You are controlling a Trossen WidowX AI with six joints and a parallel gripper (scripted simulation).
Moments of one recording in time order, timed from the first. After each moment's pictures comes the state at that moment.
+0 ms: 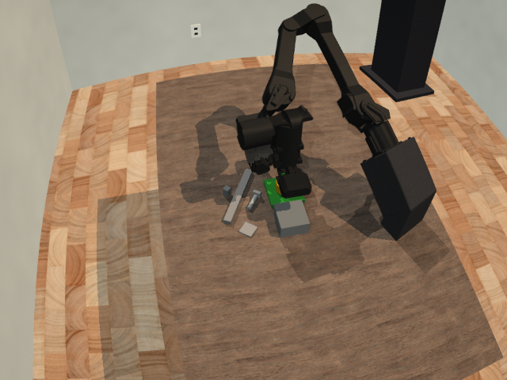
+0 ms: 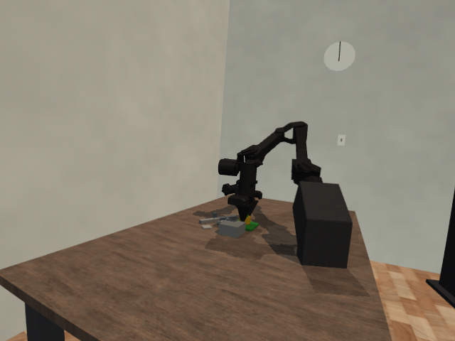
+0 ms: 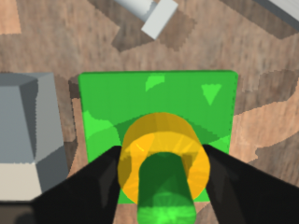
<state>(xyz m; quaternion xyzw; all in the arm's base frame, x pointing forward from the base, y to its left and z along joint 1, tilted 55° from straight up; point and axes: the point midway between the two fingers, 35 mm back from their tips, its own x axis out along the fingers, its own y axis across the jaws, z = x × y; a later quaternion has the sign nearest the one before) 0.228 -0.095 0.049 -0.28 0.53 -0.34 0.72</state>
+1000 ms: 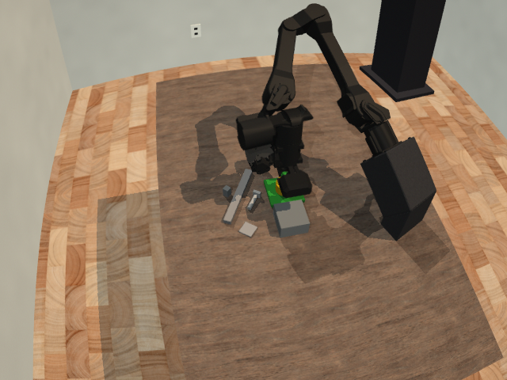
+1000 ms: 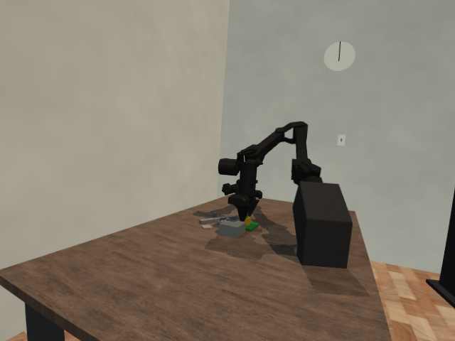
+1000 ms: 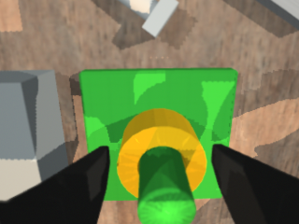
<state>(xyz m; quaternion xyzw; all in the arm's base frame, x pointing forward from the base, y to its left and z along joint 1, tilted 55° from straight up) 0.227 -0.094 0.049 -0.28 0.53 -0.34 0.72</state>
